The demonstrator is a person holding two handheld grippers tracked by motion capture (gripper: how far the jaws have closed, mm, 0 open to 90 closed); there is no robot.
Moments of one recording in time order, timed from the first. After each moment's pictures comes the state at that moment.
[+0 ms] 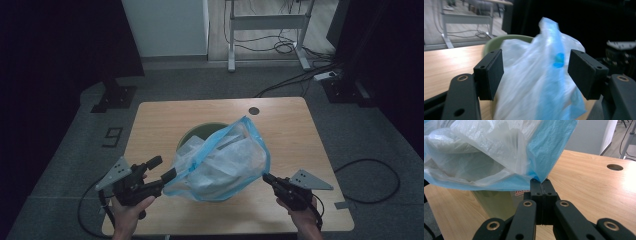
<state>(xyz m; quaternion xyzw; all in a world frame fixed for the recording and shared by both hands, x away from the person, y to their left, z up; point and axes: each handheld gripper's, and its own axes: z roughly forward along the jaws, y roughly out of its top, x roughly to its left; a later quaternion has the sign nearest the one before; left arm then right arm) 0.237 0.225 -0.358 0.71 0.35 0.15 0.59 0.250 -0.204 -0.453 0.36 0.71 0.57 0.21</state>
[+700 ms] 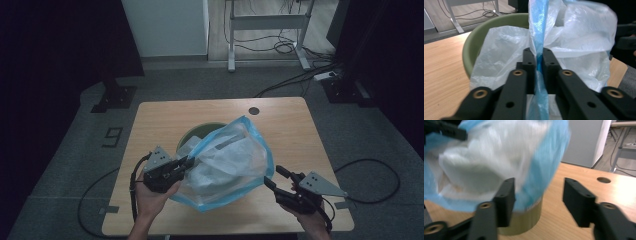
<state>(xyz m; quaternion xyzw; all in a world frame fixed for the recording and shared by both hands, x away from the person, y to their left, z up) 0.267 0.175 -0.365 0.77 0.36 0.17 0.49 0.232 -0.213 -0.429 0.35 0.69 0.59 0.24</state>
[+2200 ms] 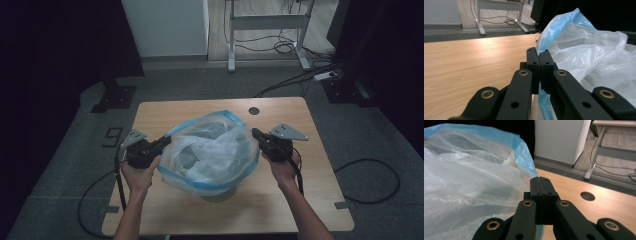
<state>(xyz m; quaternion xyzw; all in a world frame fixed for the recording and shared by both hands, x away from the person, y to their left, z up) 0.335 0.234 -0.387 0.69 0.45 0.19 0.52 0.353 -0.164 -0.401 0.40 0.69 0.53 0.28</state>
